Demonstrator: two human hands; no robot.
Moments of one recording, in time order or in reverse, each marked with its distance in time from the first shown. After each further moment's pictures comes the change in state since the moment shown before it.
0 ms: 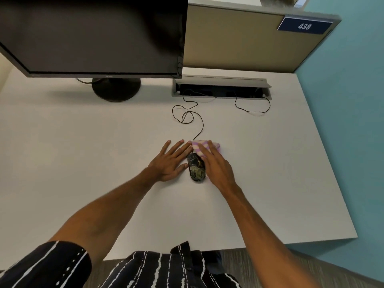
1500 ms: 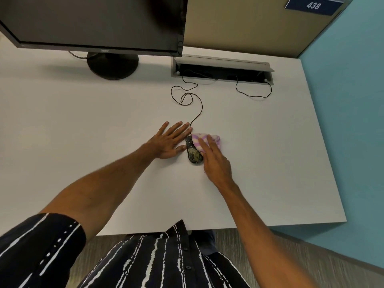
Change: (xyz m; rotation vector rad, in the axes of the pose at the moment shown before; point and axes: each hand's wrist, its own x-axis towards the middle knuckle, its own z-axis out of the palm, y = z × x) left_hand 0.001 0.002 -0.006 -0.025 -0.047 -0.026; right_hand -0.040 0.008 0.025 -0.001 0.003 0.028
